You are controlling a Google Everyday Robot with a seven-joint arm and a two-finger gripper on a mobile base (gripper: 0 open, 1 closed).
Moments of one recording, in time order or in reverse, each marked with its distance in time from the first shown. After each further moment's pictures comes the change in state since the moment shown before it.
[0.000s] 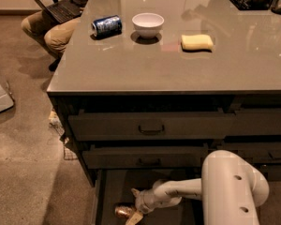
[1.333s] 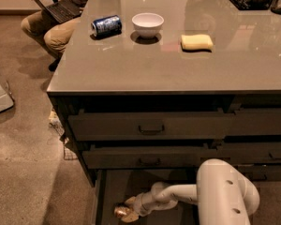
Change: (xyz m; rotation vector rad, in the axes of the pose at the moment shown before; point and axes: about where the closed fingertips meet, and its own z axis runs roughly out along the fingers) arm 0.017 0.000 0.042 -0.045 -0.037 0.045
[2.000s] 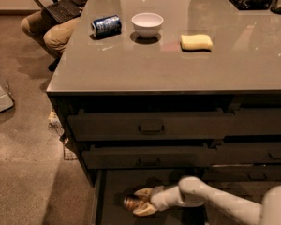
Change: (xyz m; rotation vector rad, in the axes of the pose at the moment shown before) arm -0.055 0.027 -0.136 0.004 -0.252 -0.184
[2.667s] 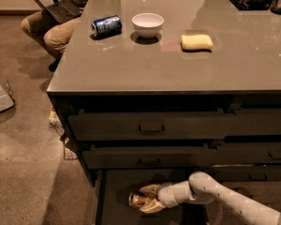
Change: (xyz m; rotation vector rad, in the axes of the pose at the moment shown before) arm -0.025 0.005 -0.055 -0.019 -0.084 -0.053
